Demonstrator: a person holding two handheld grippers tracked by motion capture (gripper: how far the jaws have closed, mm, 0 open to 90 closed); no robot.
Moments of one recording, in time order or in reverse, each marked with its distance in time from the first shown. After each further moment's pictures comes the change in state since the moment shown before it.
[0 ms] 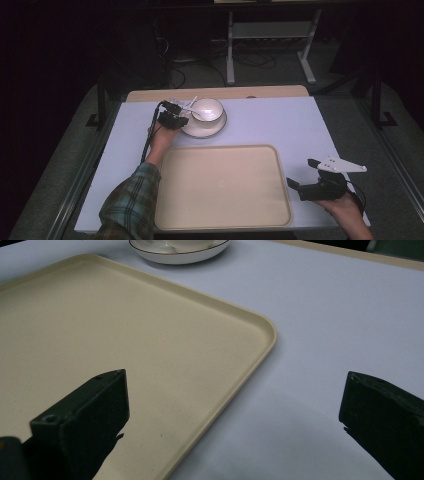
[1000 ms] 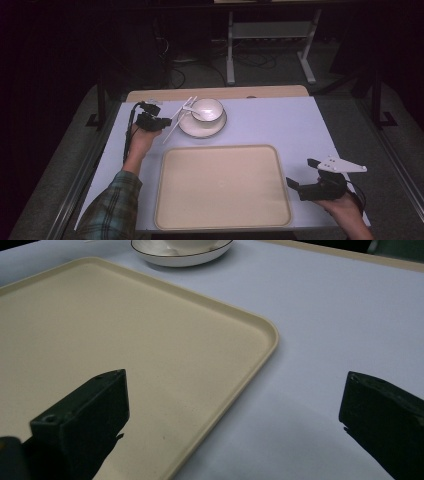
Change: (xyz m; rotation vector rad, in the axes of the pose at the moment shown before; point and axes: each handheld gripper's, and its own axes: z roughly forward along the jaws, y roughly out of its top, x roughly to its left) left arm 0.028 -0.024 -0.063 -0.021 -0.022 -0.048; right arm 0.001 0.001 0.000 -0.003 0.005 0.002
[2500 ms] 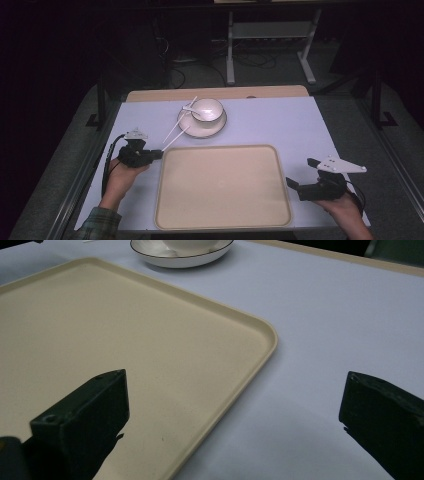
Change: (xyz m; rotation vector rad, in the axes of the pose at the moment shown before) left arm -0.042 -0.080 -0.069 0.017 -0.158 0.010; right arm 0.001 0.001 0.000 -0.006 -0.009 -0.012
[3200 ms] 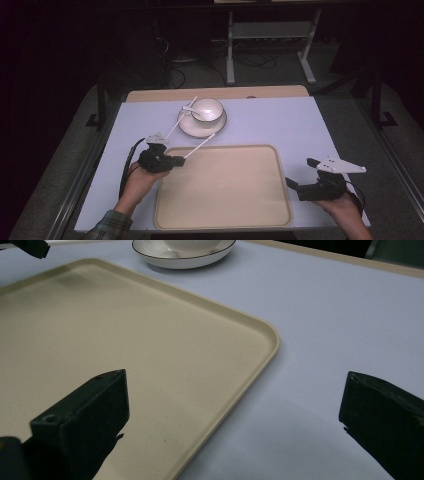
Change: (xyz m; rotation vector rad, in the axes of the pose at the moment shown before) left arm -0.048 0.013 0.026 0.015 -0.168 0.038; right arm 0.001 0.001 0.000 -0.003 0.003 -0.002
